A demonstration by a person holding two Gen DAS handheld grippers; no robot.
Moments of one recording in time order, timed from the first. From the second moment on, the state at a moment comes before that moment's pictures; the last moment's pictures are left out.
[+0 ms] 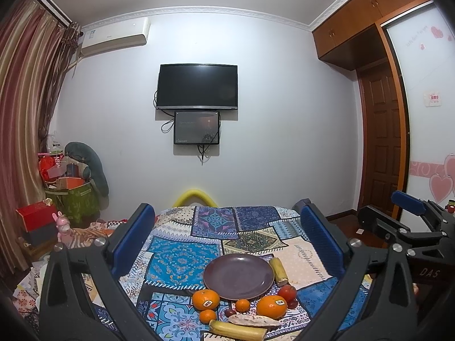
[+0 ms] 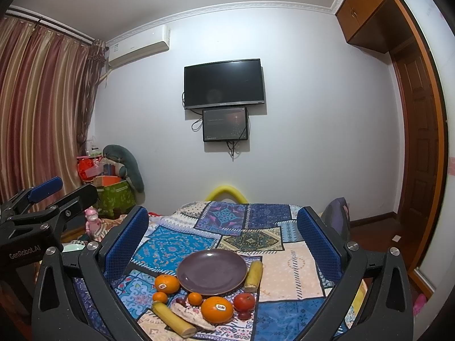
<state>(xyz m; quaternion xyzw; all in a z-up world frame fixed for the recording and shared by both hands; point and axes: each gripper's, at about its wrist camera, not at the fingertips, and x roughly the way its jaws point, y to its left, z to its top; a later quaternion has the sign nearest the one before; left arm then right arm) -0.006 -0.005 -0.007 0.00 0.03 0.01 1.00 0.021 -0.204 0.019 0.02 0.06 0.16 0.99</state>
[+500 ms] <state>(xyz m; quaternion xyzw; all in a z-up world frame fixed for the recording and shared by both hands) -0.005 -0.001 -0.011 0.00 0.03 0.01 1.00 0.020 -0.203 0.017 0.02 0.06 0.16 0.99</state>
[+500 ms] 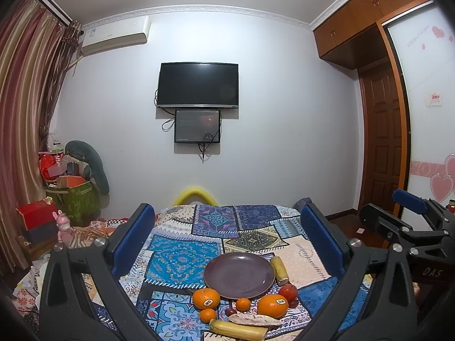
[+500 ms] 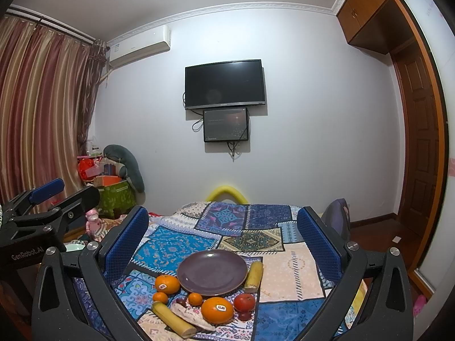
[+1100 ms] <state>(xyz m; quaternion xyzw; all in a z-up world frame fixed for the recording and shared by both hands) 0.096 0.030 -0.087 -0.01 0.20 -0.01 0.98 0.099 -0.189 -0.059 -0.03 0.20 0.16 0.97</state>
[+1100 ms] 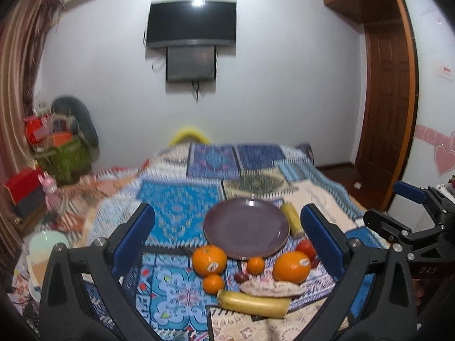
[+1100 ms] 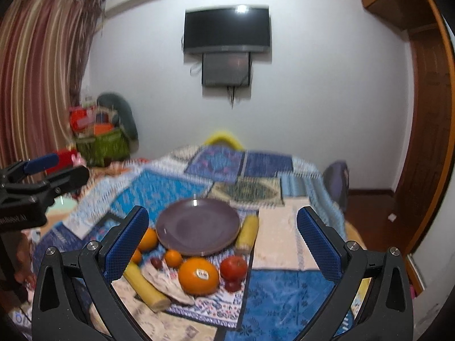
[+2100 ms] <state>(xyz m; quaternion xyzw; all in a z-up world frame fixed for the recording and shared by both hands) 0.183 0.090 -0.224 -0.05 0.38 0.00 0.92 0.189 -0.160 -0.186 0.00 0.45 0.23 0.86</state>
